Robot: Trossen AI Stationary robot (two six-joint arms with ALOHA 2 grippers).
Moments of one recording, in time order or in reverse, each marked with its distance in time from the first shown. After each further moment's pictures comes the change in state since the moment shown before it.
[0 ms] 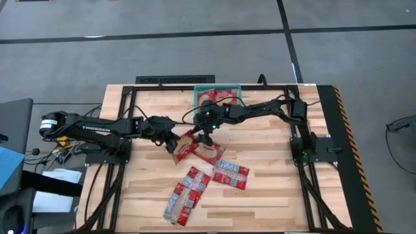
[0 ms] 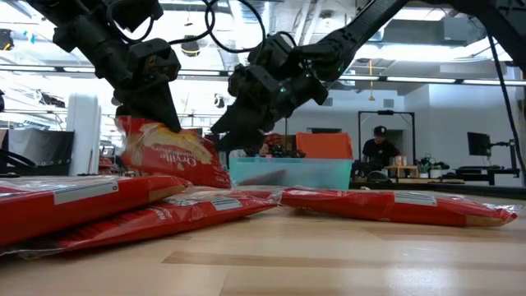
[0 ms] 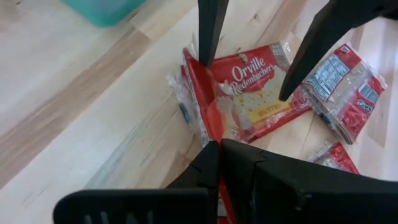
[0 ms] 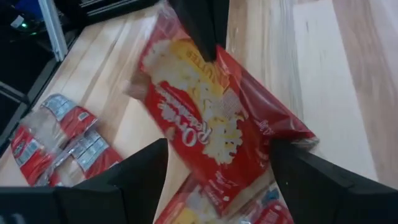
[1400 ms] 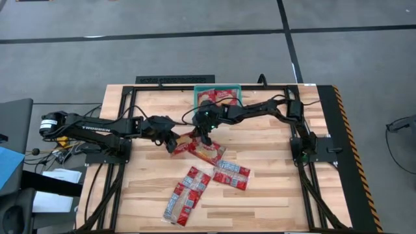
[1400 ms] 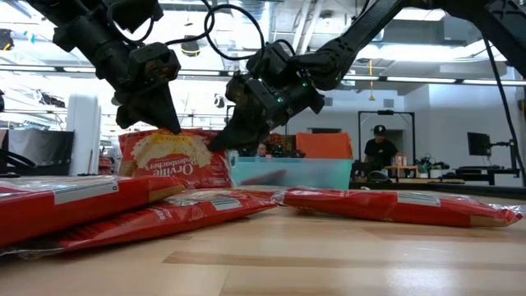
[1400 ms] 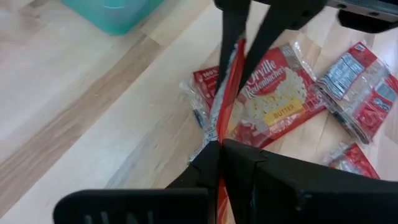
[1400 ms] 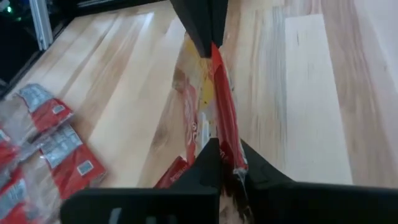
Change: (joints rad) left arm 0.000 -0.001 0.001 -0.012 -0.033 0.043; right arm -0.013 0.040 0.003 0.068 0.010 -0.083
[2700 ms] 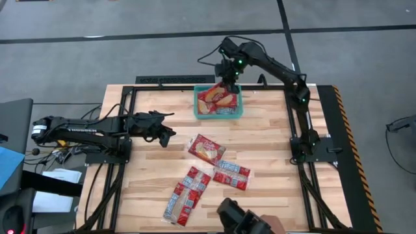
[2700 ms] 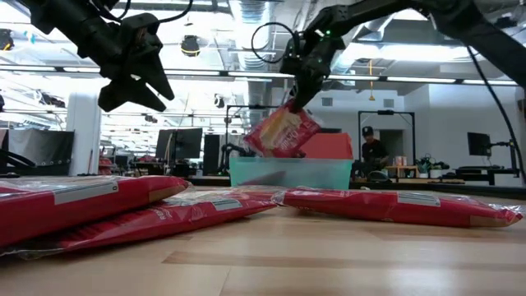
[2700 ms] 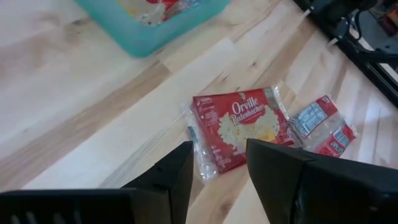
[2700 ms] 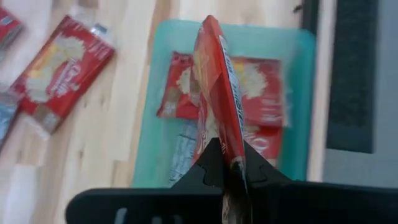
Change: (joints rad) left arm 0.001 -0.232 0.000 -0.117 -0.054 -0.164; right arm -0.445 0.042 0.853 -1.427 0.139 -0.718
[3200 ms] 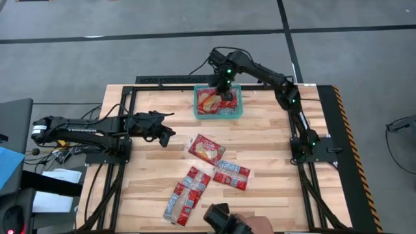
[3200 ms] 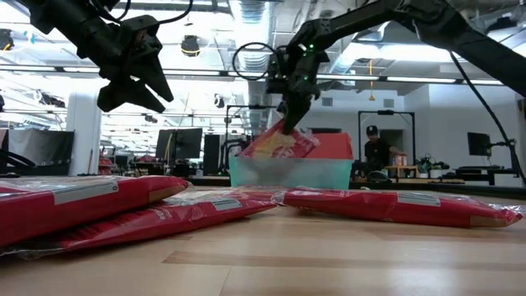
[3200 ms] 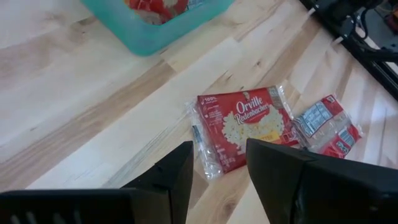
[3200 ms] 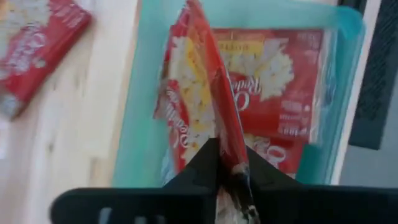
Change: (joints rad) left arm 0.000 0.000 0.000 -0.010 -0.009 0.005; right arm 0.075 0.114 0.026 0.027 0.134 -0.019
